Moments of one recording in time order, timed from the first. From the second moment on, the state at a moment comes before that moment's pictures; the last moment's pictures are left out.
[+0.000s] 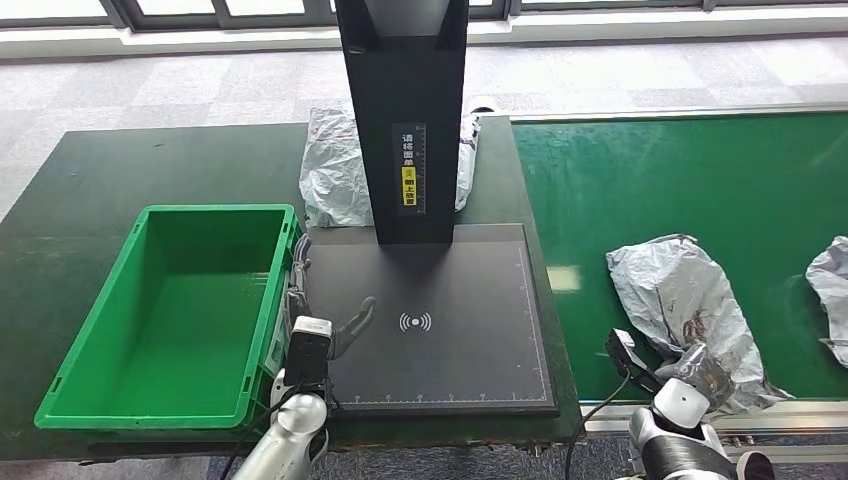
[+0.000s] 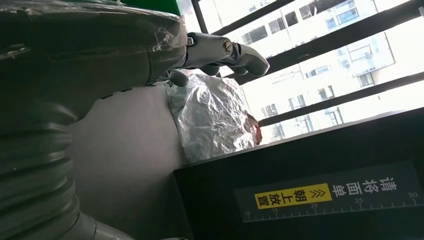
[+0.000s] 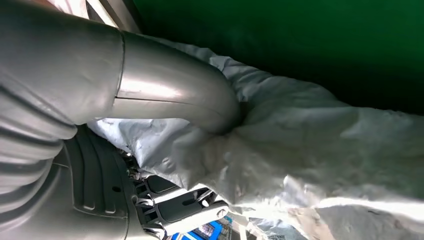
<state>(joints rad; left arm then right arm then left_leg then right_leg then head) -0.21 -0.24 -0.30 -1.03 -0.16 0.57 -0.56 -0.38 -0.09 -0.21 -0.49 1.55 -0.30 0.56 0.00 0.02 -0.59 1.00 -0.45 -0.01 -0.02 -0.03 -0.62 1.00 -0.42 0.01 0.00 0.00</state>
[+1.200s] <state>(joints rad) -0.14 -0.21 -0.23 -1.21 -0.37 0.62 -0.49 -0.26 0.08 0.24 -1.17 1.16 -0.34 0.09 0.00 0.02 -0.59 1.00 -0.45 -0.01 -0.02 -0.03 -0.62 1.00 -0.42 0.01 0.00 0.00</state>
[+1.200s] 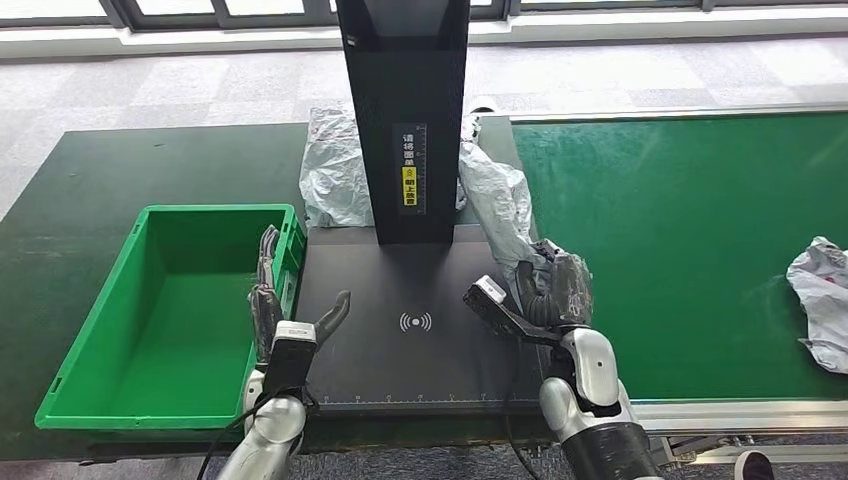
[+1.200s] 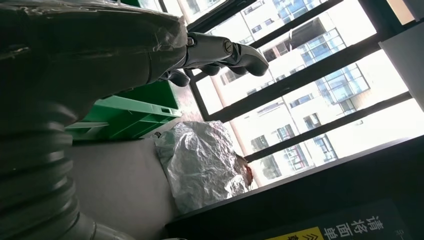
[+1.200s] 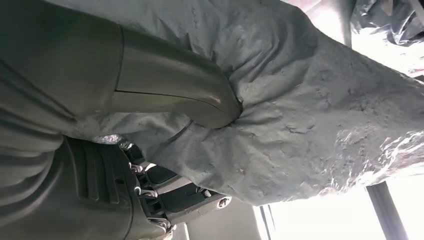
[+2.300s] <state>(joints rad) -0.27 -0.20 -0.27 -1.14 -0.37 0.59 -0.48 -0.26 0.01 0.66 -1.15 0.79 0.00 -0.04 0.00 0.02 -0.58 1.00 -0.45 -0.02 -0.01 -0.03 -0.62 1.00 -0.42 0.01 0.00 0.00</state>
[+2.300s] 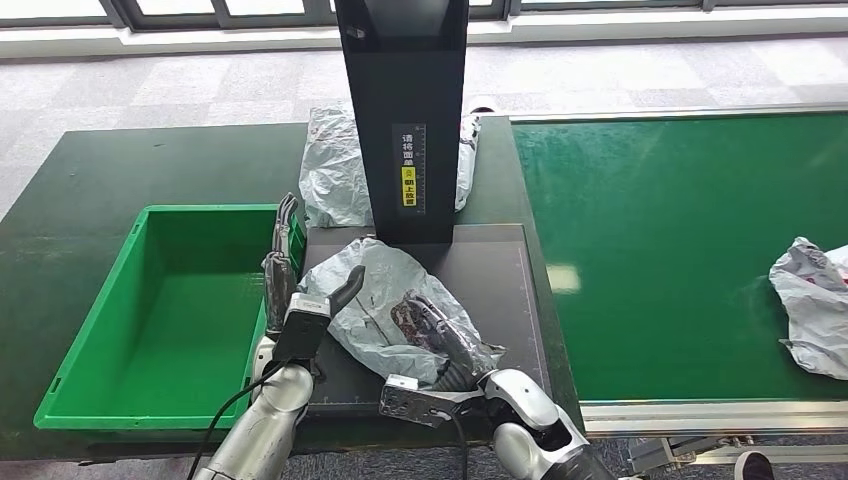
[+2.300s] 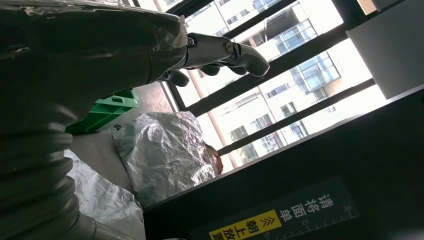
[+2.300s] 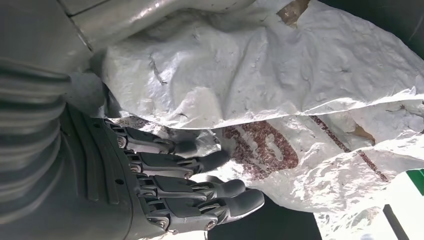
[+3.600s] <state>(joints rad) -0.44 -0.15 -0.48 -0.62 -0.80 0.05 -0.30 -0.17 0.09 0.22 -1.23 0.33 -0.43 -0.42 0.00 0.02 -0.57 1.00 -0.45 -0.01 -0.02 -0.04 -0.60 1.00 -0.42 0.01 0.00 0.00</state>
